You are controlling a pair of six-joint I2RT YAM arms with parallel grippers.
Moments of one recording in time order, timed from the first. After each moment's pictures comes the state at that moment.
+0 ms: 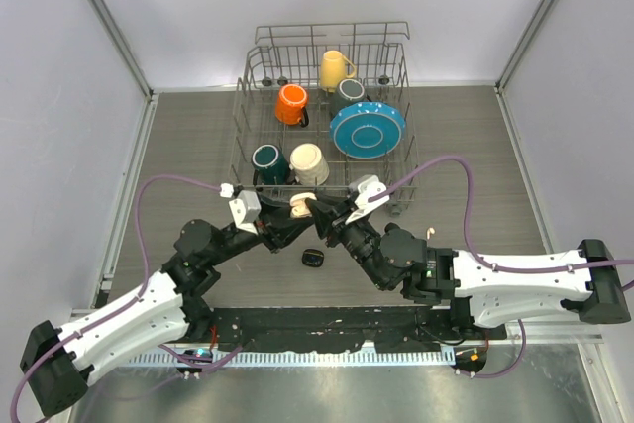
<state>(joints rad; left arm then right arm) -0.82 0.68 0.37 0.58 0.32 -0.18 1.45 1.07 0.83 0.40 0.82 0.10</state>
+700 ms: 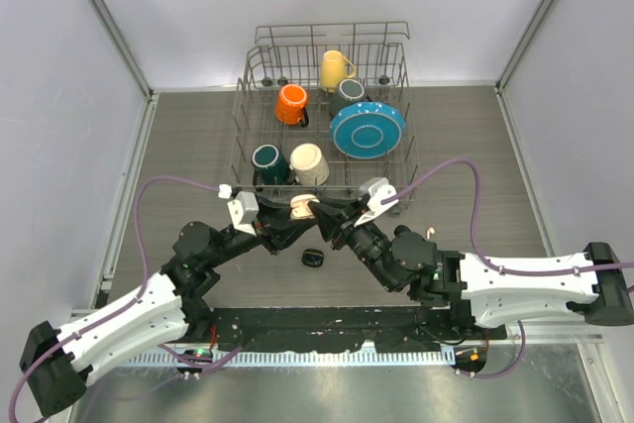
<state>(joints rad) -0.83 0.67 0.37 0.59 0.33 -0.21 1.44 1.03 0.77 0.44 0.79 0.13</state>
